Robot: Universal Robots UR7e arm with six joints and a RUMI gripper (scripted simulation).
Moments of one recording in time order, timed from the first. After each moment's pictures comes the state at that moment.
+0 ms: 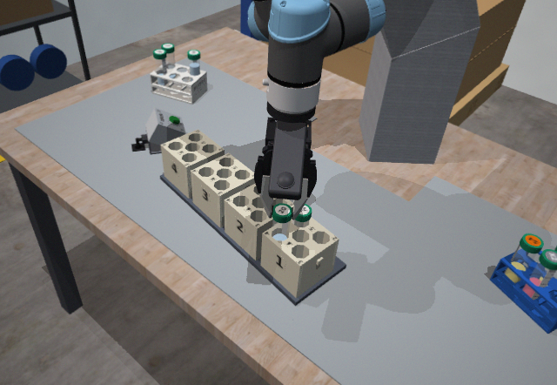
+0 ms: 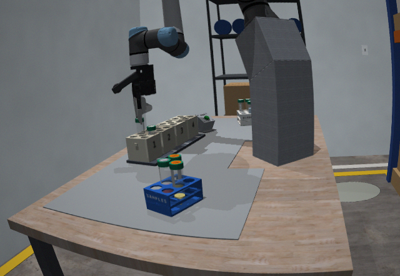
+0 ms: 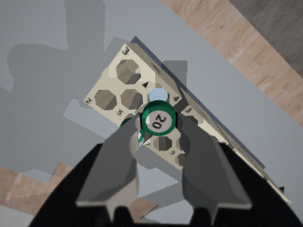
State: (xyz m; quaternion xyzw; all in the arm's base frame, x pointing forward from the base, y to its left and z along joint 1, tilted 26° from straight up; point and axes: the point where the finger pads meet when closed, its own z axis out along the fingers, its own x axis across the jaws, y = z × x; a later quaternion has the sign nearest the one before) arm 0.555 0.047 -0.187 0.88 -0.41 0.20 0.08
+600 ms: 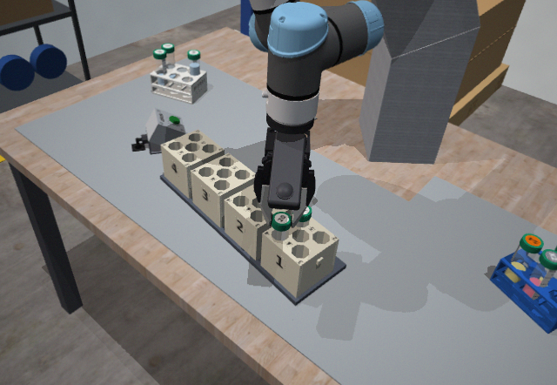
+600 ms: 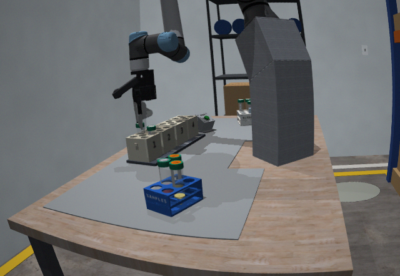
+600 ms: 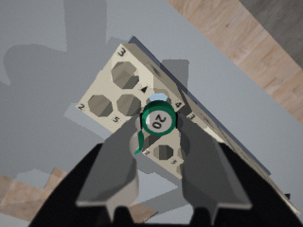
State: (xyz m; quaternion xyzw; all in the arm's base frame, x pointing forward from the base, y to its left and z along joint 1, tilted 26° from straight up) arm 0.561 0.041 -0.204 0.88 -0.41 0.20 0.08
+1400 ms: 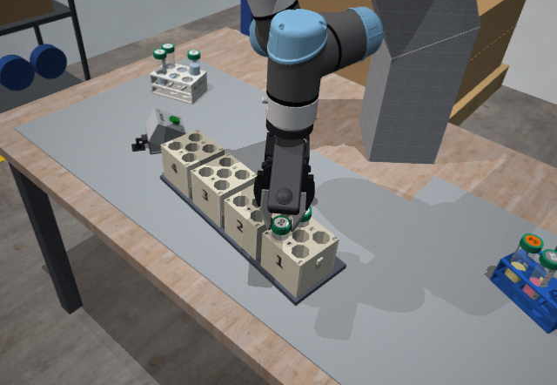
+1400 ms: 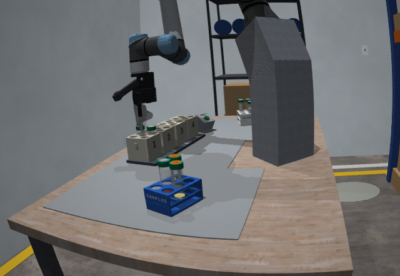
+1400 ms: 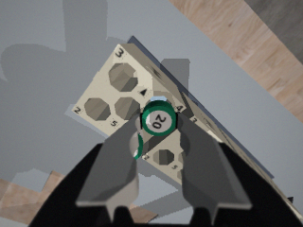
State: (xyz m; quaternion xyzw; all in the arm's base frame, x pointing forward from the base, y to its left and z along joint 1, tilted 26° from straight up) arm 0.563 0.038 -0.213 0.88 -0.41 0.20 0.08
